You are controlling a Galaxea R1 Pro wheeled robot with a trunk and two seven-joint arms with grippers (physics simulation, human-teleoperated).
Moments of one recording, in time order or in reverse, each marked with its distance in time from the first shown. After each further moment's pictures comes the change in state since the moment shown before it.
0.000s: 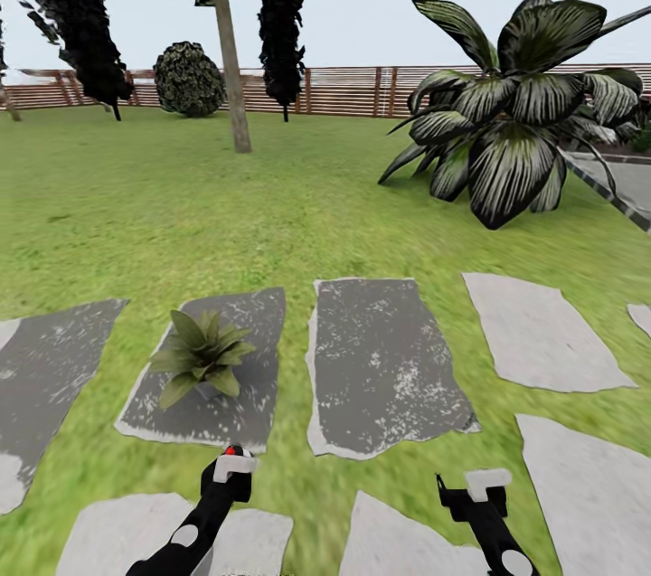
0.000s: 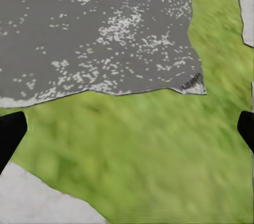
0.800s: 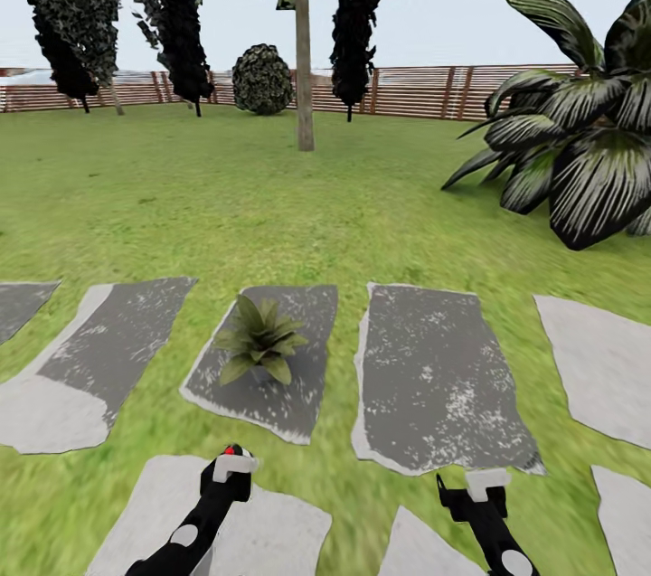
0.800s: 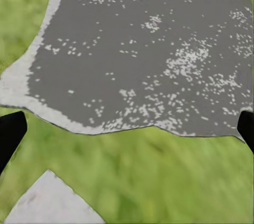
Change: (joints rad) left arm 0.000 0.002 0.002 0.000 0.001 0.000 0.000; right arm 0.000 0.000 0.000 0.000 0.000 0.001 0.001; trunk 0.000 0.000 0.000
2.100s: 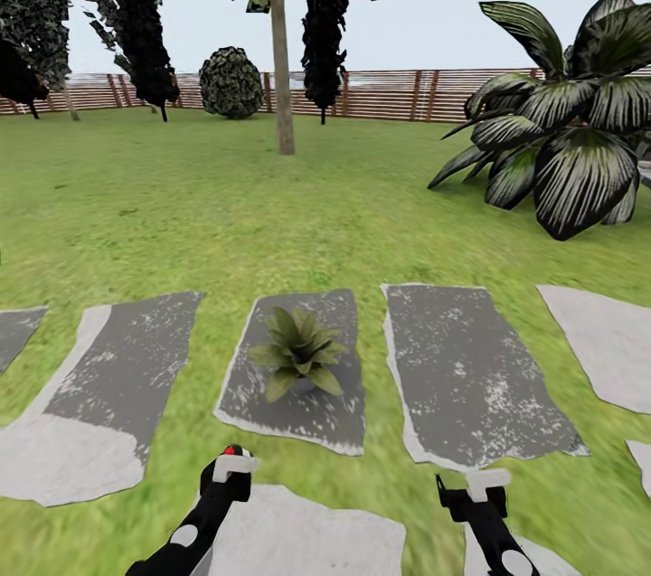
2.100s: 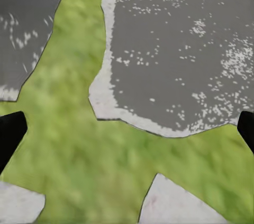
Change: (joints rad) left arm 0.001 0.000 0.000 0.000 0.001 -0.002 0.000; right arm 0.000 0.000 0.000 0.000 -0.001 0.001 0.004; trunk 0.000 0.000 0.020
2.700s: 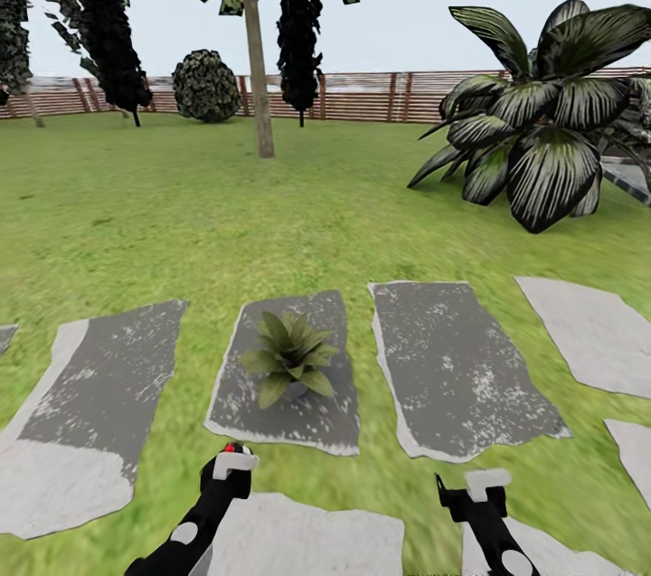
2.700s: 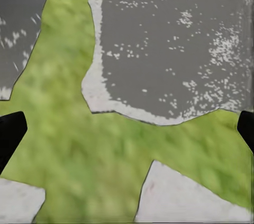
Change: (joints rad) left arm -0.001 0.002 -0.002 -0.012 -0.002 0.000 0.000; right arm 0.000 0.000 0.000 -0.001 -0.001 0.001 0.000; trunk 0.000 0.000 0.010
